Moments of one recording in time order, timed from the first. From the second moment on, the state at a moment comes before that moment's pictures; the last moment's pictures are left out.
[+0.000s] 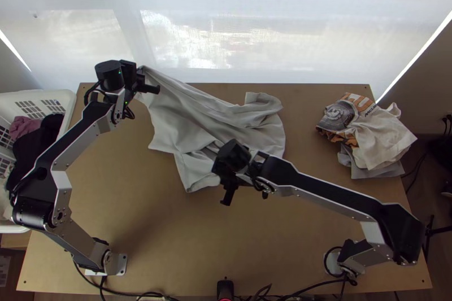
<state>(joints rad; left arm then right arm) -0.13 1.72 1.39 0.08 -0.08 0.16 1.02 1.66 1.29 -0.54 0.01 -0.27</state>
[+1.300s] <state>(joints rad) -0.15 1.77 1.48 -0.18 -0.09 0.12 0.88 0.95 1.01 -1.00 0.01 -0.31</state>
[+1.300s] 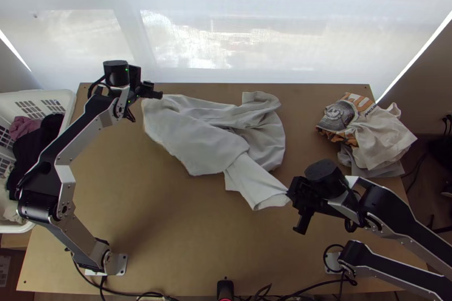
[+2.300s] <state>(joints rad) -0.19 1.76 1.48 -0.77 -0.06 0.18 0.87 0.95 1.13 -1.05 0.06 -0.32</state>
